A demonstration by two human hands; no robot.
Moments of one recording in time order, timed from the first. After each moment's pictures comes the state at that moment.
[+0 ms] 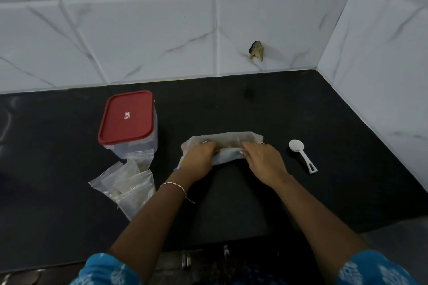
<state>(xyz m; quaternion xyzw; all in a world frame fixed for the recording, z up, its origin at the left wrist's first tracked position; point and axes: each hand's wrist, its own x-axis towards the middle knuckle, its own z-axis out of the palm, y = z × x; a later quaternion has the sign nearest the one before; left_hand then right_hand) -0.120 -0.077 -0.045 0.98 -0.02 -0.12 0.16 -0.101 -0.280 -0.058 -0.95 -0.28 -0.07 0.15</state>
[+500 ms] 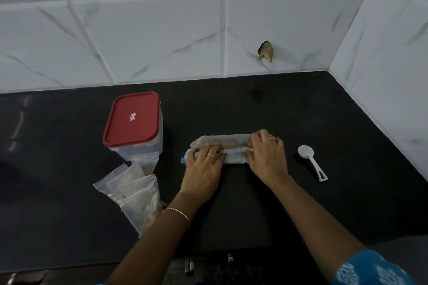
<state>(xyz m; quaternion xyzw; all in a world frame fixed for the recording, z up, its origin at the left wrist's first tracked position) -0.161 -0.081 -0.070 0.99 -0.07 0.13 -0.04 -0.087 -0.260 -0.054 -0.97 -0.19 -0.12 0.10</state>
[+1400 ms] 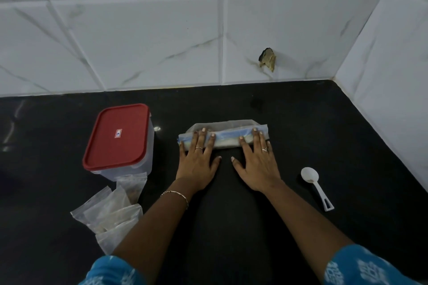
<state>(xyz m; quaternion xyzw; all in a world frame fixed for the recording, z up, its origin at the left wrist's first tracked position) -0.066 -0.060 -0.083 1.00 0.03 -0.02 0.08 -0.021 -0.247 -0.093 -0.98 -0.20 -0.01 0.09</state>
